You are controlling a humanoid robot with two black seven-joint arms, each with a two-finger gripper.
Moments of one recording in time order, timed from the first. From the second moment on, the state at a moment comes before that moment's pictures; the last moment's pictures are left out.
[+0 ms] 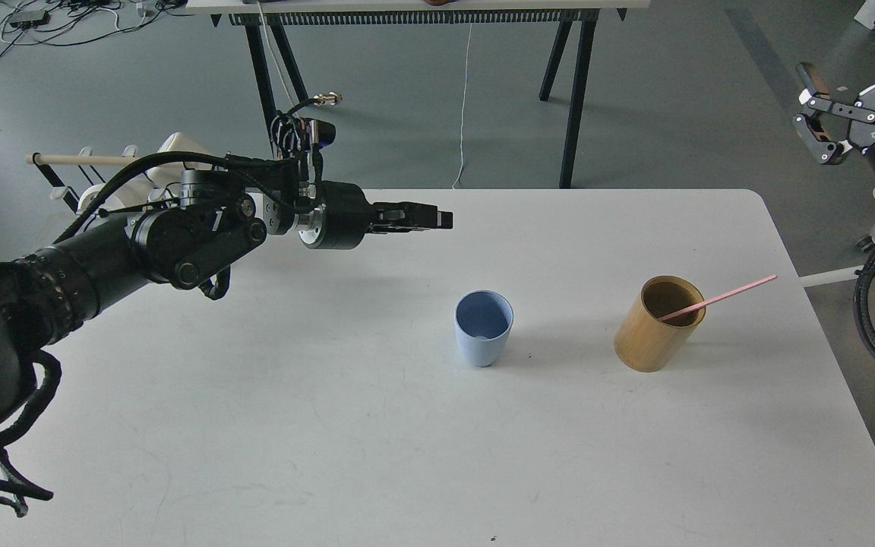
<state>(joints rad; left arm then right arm) -1.13 0.21 -0.05 -0.59 1.00 -0.47 -0.49 0.57 -0.89 0.85 1.23 -0.10 0.22 0.49</state>
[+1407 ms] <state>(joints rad) -0.76 0.24 -0.78 -0.74 0.51 -0.49 -0.49 0.34 -0.92 0.38 1.28 -1.07 -0.49 0.49</state>
